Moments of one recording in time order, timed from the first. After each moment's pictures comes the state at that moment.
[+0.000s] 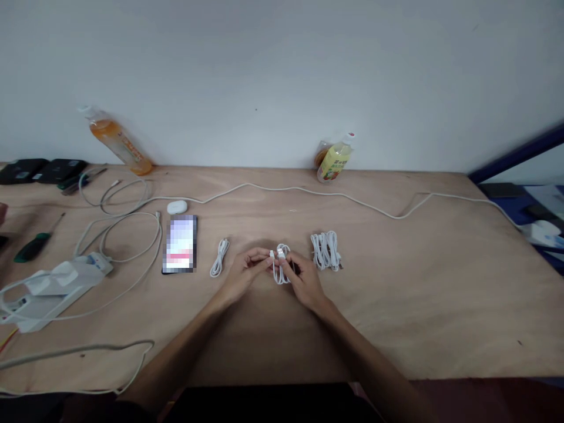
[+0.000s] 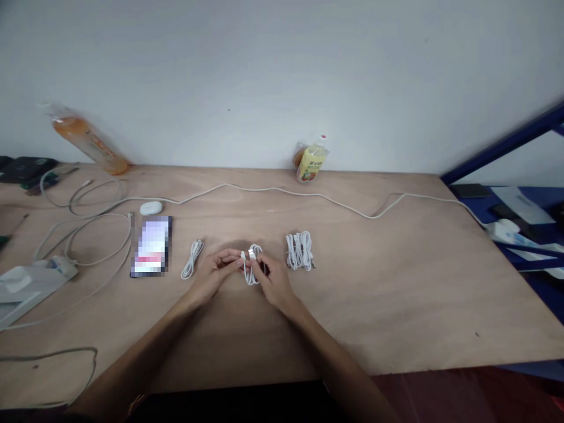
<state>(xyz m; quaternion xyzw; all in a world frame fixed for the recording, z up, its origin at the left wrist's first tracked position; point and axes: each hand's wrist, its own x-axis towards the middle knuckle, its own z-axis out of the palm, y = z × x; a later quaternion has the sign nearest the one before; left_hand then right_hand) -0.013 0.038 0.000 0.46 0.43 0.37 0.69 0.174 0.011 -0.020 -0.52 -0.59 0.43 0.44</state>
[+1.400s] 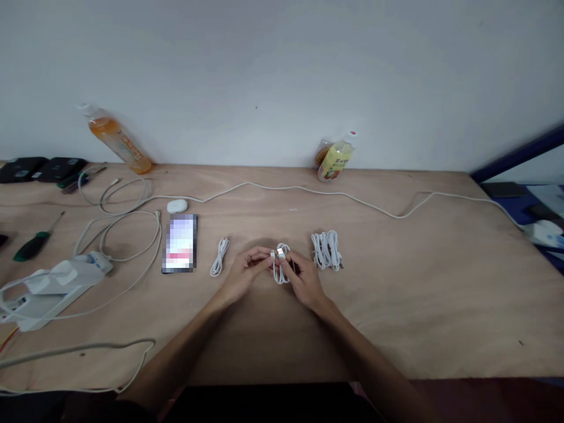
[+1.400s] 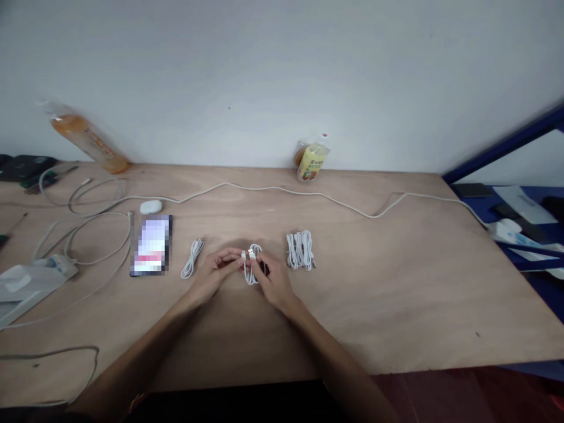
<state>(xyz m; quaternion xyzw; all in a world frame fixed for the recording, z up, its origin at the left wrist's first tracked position) -0.012 0.038 0.003 0.48 0.44 0.38 0.66 0.174 0.010 -0.019 -0.51 -0.62 0.40 0.44</state>
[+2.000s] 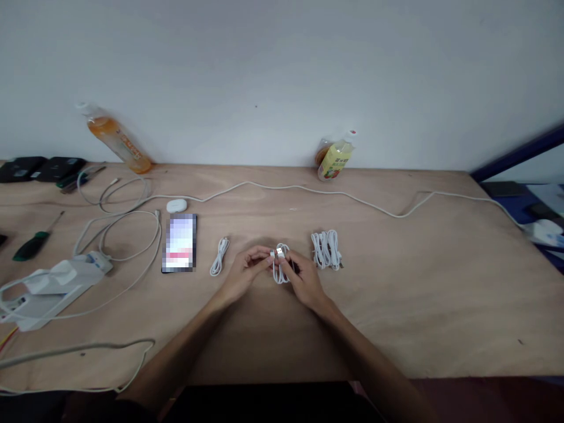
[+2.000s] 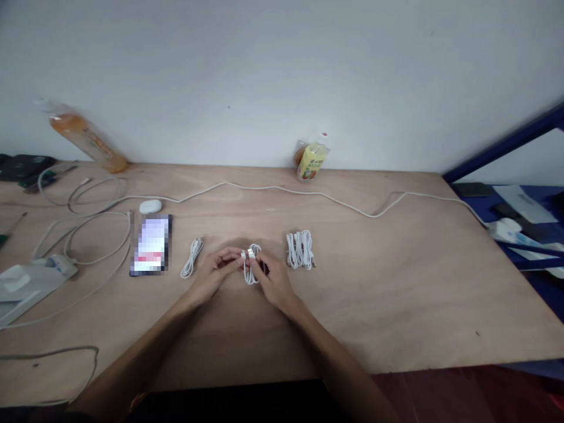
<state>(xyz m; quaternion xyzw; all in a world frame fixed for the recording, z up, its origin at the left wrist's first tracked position) -0.012 0.039 0.004 0.49 0.44 0.37 0.65 0.174 0.010 -0.018 -0.50 -0.62 0.41 0.44</state>
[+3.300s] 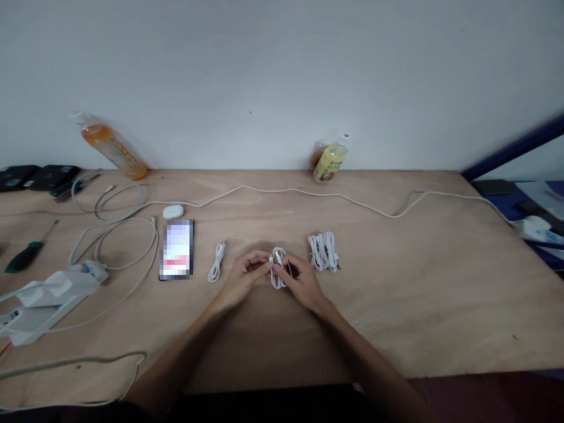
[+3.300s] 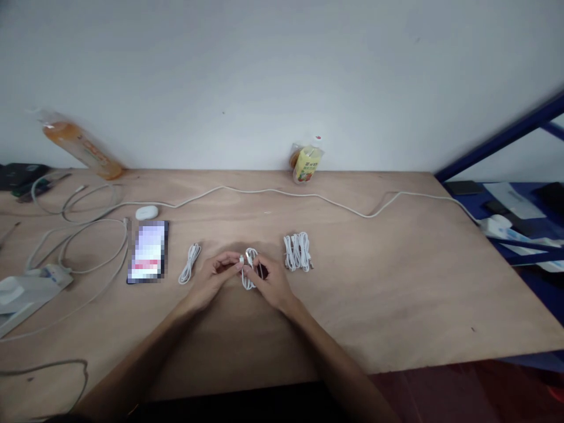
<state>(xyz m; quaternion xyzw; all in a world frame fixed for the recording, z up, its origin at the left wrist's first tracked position) -0.013 0.039 -0.001 0.47 0.44 0.37 0.68 0.175 0.011 -0.019 -0.50 -0.59 0.45 0.44</state>
